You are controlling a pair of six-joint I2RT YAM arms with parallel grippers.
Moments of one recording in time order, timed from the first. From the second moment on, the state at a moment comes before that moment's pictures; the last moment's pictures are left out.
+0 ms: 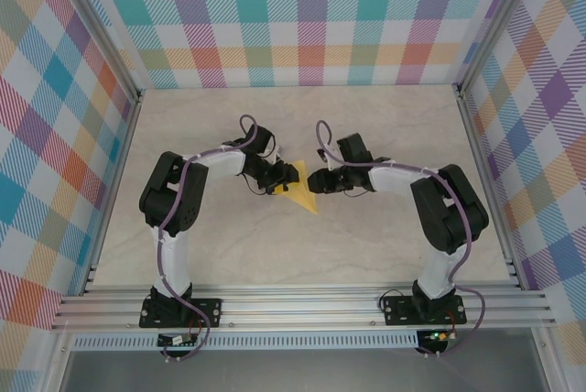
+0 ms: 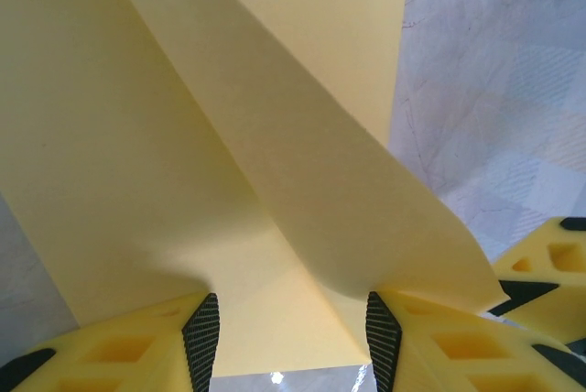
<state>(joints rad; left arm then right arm) -0.44 2.03 1.29 -0.42 0.61 -0.65 0.49 1.82 1.02 -0.13 -0.57 0.30</state>
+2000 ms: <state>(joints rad) -0.44 2.03 1.29 -0.42 0.60 -0.65 0.44 1.99 1.08 -0.07 -0.79 0.39</state>
